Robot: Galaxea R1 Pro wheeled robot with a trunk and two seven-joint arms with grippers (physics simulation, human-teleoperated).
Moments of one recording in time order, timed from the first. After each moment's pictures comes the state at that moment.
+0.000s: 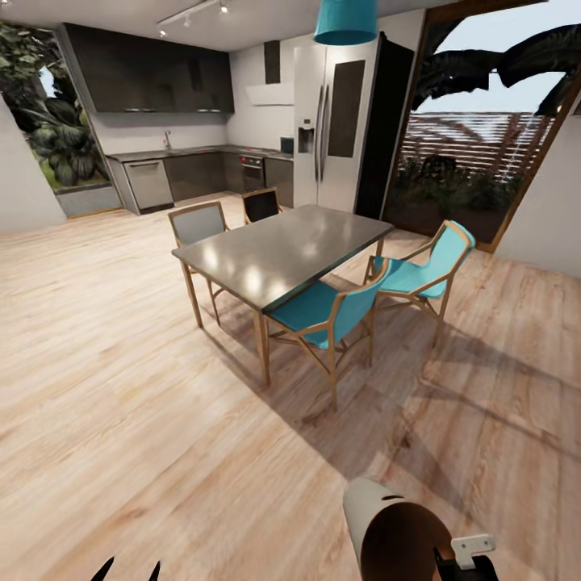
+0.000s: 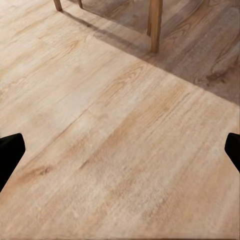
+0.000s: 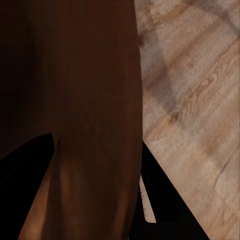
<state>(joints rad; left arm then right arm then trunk) -0.07 0.22 -0.18 -0.49 0.25 -0.73 -0.08 -0.29 -0.18 0.05 -0.35 0.07 -0.27 -0.10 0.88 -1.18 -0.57</state>
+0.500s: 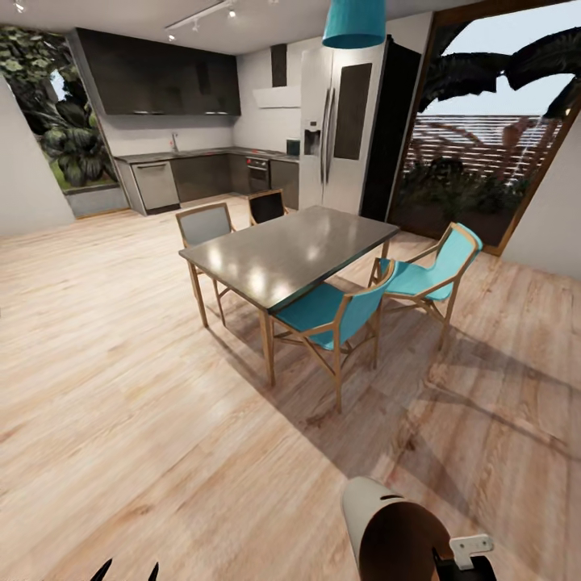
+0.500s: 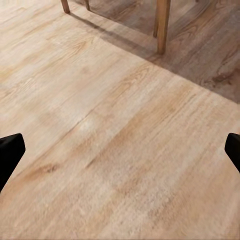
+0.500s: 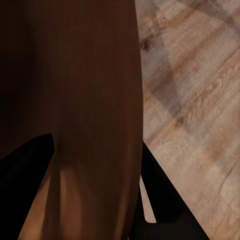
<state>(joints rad) -0.07 0.22 -0.18 -0.48 0.25 -0.76 -0.08 -0.29 -0.18 0.04 -0.35 0.07 -0.27 -0.10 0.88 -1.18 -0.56</state>
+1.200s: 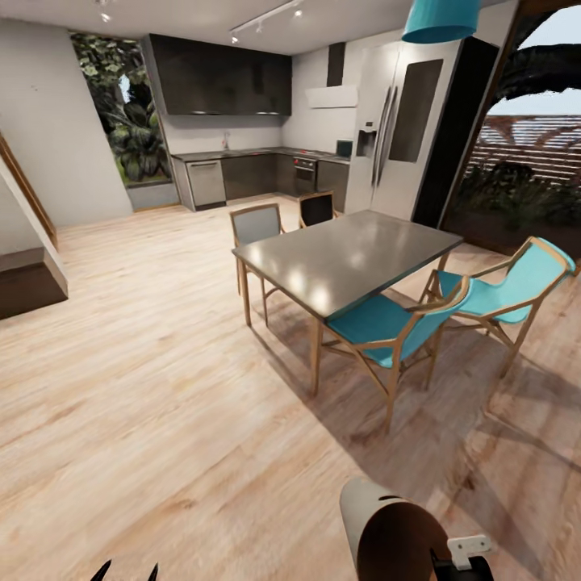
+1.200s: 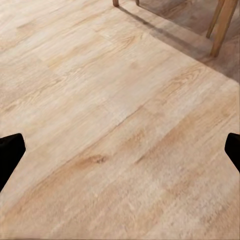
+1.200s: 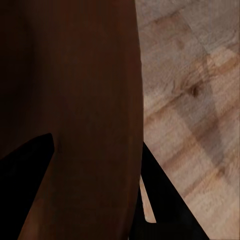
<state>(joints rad) -0.08 0.22 -0.18 -0.47 0.25 -0.76 -0.08 -0.29 -0.17 0.04 -0.35 0.07 -0.27 -0.10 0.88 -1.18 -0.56</state>
